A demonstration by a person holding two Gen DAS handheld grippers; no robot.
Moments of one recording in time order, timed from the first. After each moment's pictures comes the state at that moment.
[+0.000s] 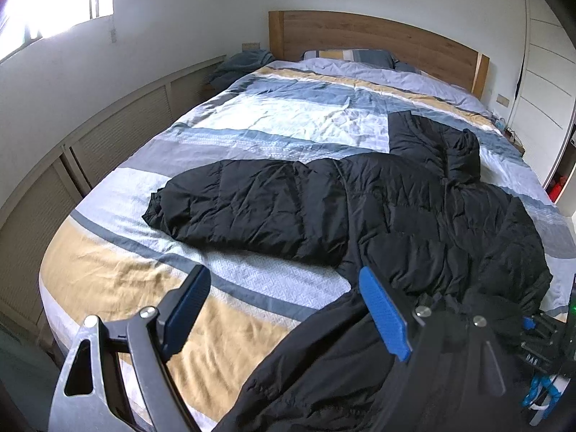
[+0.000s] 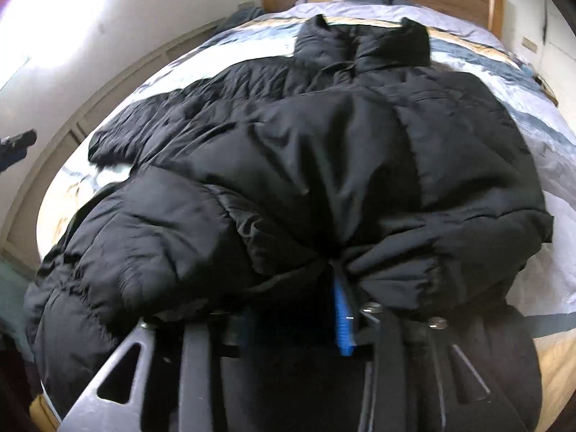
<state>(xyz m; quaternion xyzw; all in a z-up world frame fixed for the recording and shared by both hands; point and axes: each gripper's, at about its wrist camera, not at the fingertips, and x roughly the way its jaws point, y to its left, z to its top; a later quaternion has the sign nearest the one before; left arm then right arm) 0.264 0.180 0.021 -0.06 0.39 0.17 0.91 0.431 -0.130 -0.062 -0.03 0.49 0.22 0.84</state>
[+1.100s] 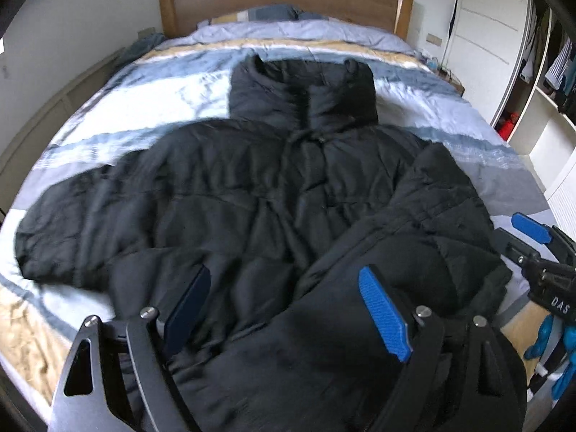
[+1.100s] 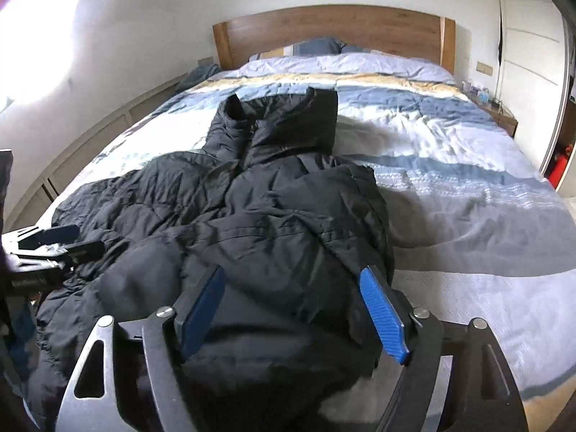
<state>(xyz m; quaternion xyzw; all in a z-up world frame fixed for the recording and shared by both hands) 0.435 -0.049 -0.051 -0.02 0.46 0.03 0.89 0.528 -0.242 -0.009 -0.01 0.40 0.16 0.90</state>
